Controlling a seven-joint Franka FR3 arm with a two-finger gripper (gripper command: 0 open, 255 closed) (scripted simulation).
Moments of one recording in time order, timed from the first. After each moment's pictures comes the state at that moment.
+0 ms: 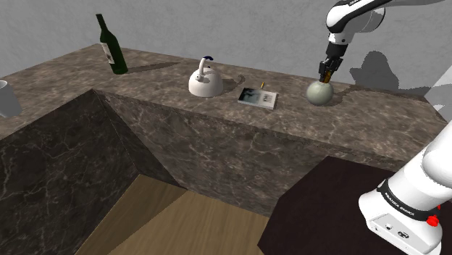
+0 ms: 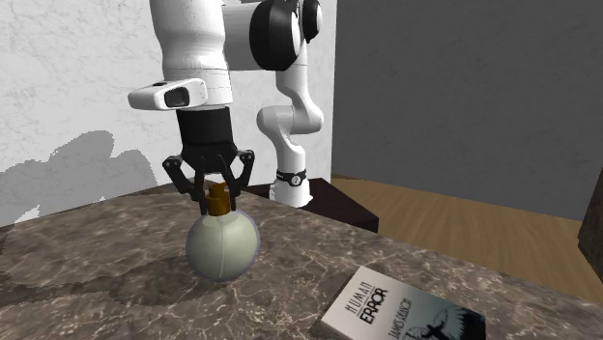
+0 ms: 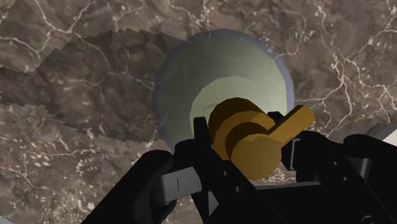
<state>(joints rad) -0.10 0.11 -0.45 -2.04 0.06 2.07 -0.48</state>
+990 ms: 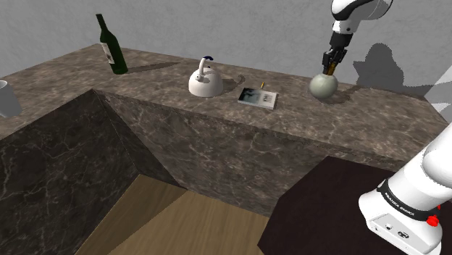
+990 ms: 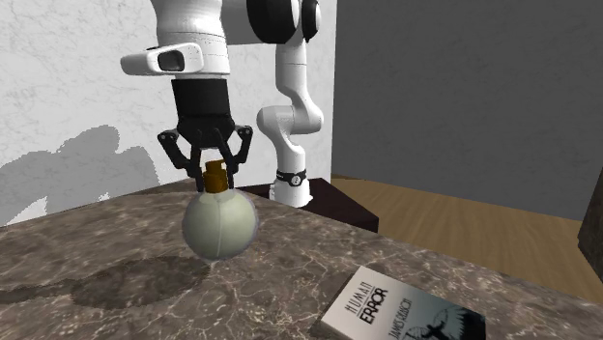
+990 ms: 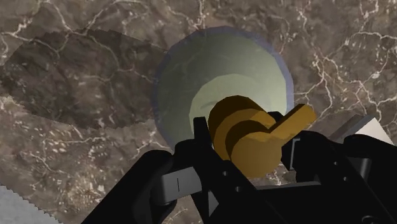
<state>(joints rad) -0.10 0.07 -0.45 -1.98 0.04 1.97 -0.46</state>
